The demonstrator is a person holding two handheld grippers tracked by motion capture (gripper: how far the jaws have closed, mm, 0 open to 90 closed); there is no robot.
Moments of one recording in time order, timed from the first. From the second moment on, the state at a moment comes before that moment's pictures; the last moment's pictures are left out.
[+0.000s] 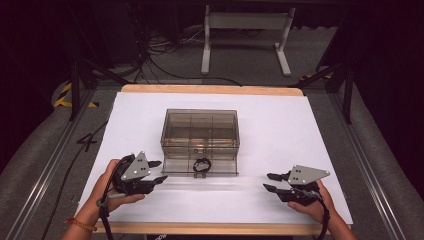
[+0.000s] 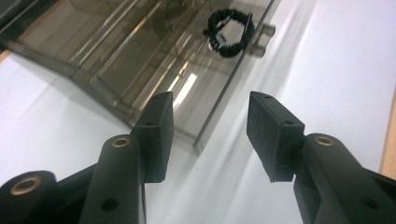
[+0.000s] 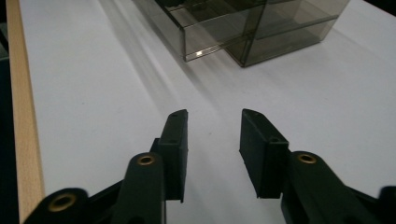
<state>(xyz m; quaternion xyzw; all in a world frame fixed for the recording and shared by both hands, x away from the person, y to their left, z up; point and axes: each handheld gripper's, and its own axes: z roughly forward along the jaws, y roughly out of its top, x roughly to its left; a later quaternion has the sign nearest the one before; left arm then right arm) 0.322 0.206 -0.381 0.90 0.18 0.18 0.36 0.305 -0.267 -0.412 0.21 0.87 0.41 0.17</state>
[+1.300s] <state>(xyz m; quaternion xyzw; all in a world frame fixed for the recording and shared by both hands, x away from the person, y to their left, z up) 0.328 0.220 -0.435 0.85 0.22 0.16 0.45 0.333 -0.204 -0.417 0.17 0.87 0.44 0.15</state>
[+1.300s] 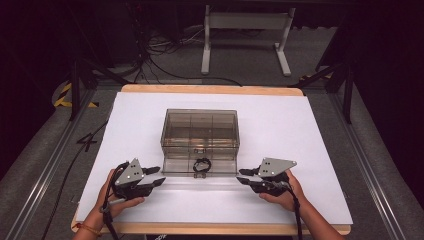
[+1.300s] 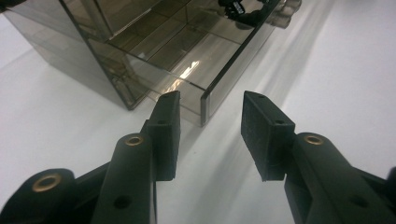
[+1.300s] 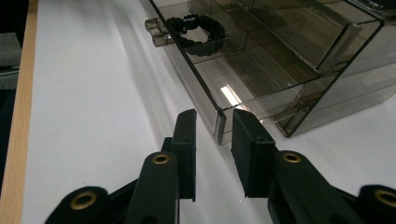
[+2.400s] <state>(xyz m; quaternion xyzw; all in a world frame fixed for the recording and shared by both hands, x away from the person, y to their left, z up) 0.308 0.185 -0.438 0.84 0.24 0.20 0.45 0.397 -0.181 -0.342 0.20 0.82 0.49 0.20</state>
